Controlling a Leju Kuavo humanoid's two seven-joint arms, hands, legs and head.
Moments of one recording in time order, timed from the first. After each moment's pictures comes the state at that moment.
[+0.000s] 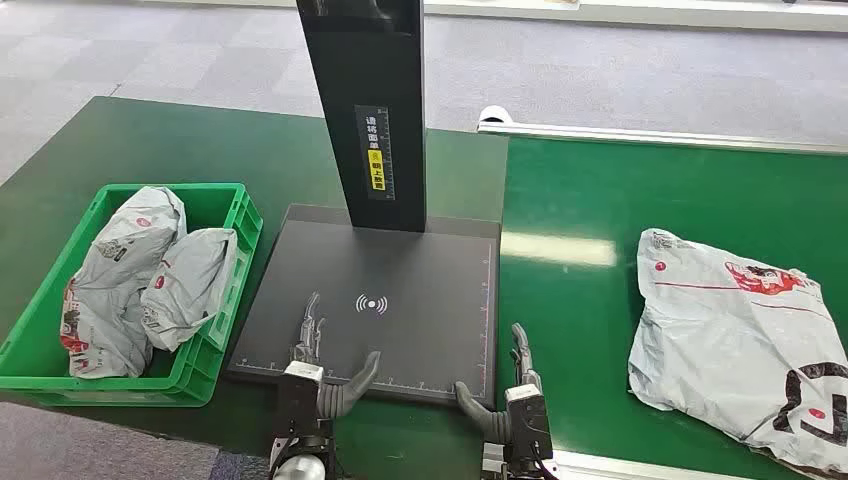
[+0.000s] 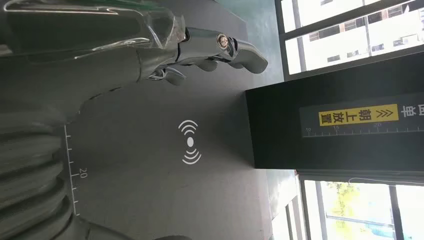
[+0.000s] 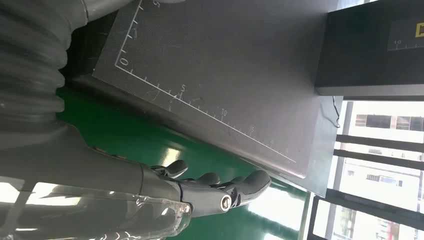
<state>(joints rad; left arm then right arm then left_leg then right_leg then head) -0.09 -0.21 -0.48 -1.05 0.04 0.59 -0.70 -0.04 0.14 0.38 -0.92 0.02 -0.36 -0.63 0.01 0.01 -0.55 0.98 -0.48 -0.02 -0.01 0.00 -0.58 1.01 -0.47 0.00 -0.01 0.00</state>
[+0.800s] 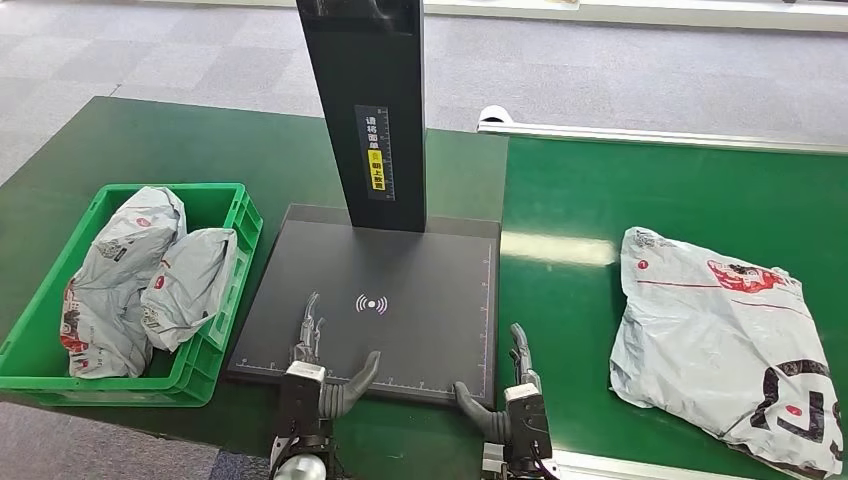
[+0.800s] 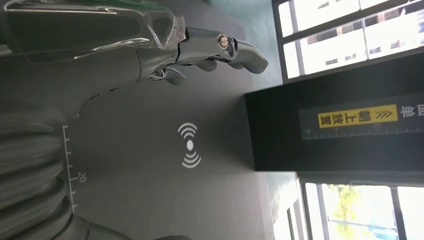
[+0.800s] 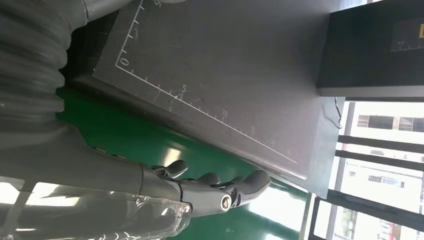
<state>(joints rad) -0.09 -0.21 -0.48 -1.05 0.02 0.63 -0.70 -0.04 0.14 0.38 -0.93 0.03 -0.37 -0.62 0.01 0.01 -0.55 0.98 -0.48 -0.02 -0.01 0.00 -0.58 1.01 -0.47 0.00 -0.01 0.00</state>
